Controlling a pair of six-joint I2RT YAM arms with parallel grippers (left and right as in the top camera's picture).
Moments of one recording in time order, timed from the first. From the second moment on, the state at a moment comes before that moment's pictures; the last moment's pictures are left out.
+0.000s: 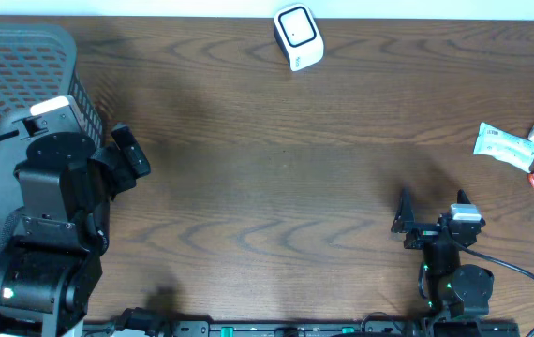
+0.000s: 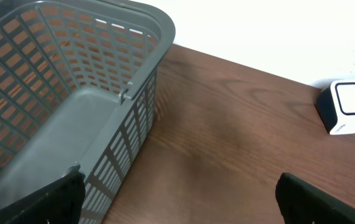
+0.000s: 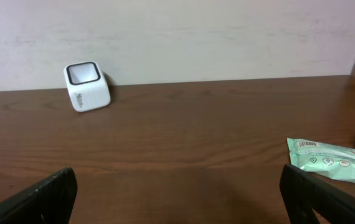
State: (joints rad) left arm -0.17 0.93 1.36 -1.02 -0.40 -0.35; right arm 0.02 0.01 0.01 -0.07 0.04 0.07
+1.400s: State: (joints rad) left arm -0.17 0.10 0.41 -0.50 -0.33 -0.26; right arm 0.02 0.01 0.01 -0.07 0.04 0.07
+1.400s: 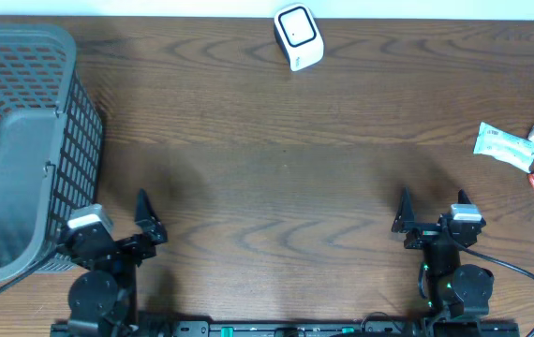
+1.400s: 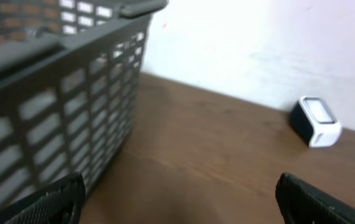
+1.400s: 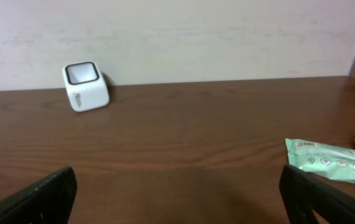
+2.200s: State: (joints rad) left arm -0.17 0.01 0.04 -0.13 -0.16 -0.09; right arm 0.02 0.01 0.01 -0.07 0.04 0.07
